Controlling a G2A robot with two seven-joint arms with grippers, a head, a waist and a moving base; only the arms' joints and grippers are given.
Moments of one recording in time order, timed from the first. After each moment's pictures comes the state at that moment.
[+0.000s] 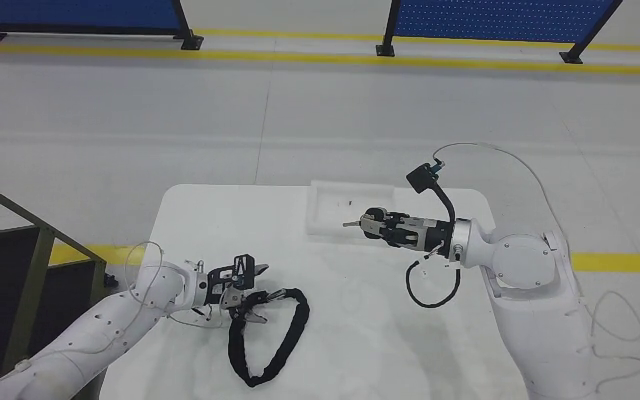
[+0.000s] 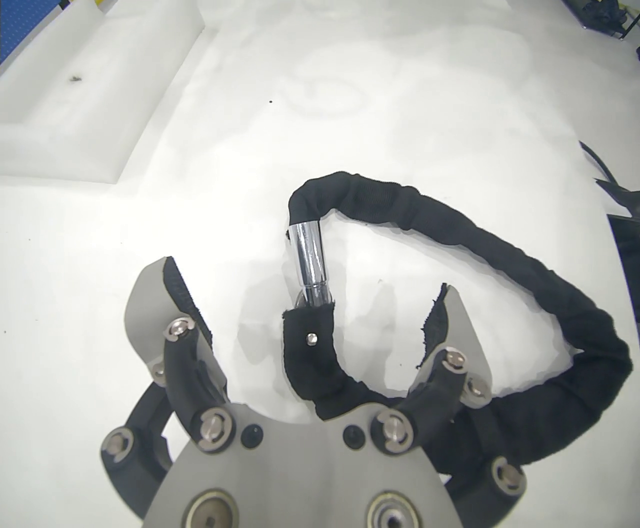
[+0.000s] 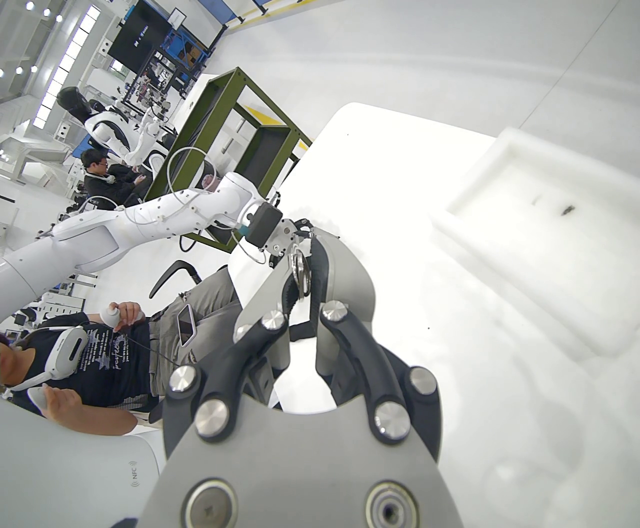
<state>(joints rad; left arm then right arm) 0.58 -0.92 -0.25 -1.02 1.35 -0.81 0.53 -1.13 -1.16 1.52 -1.88 -0.21 -0.18 1.16</state>
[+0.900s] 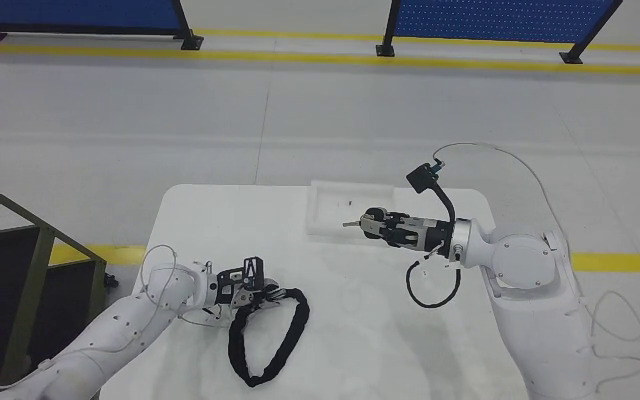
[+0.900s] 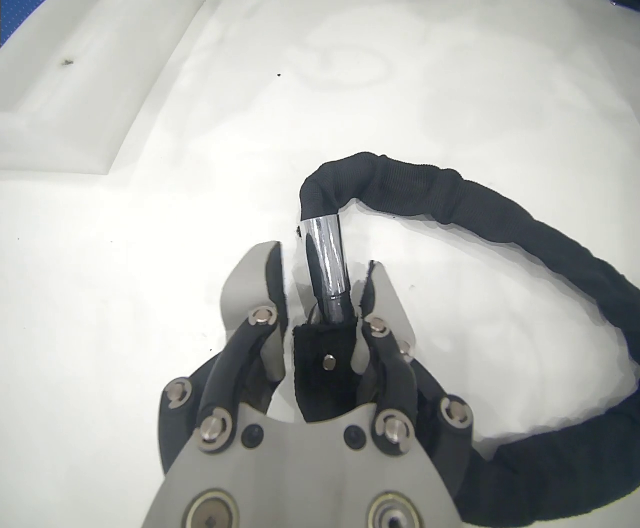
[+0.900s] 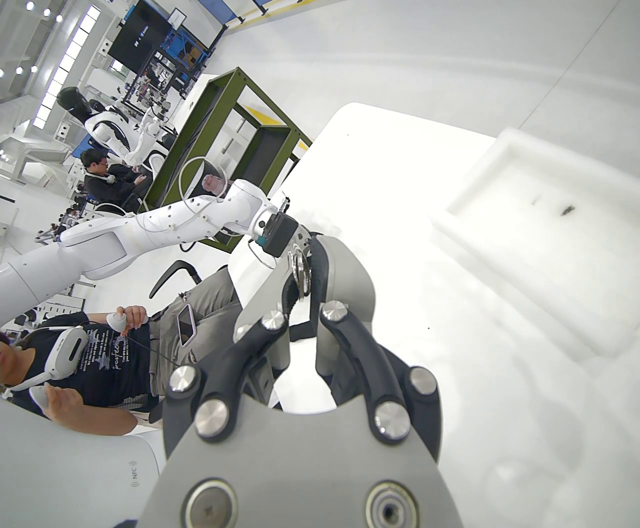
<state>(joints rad) 0.62 -1.01 -0.31 -0.92 1.44 -0.79 0.53 -1.13 -1.16 1.52 -1.88 -0.21 -0.18 1.16</state>
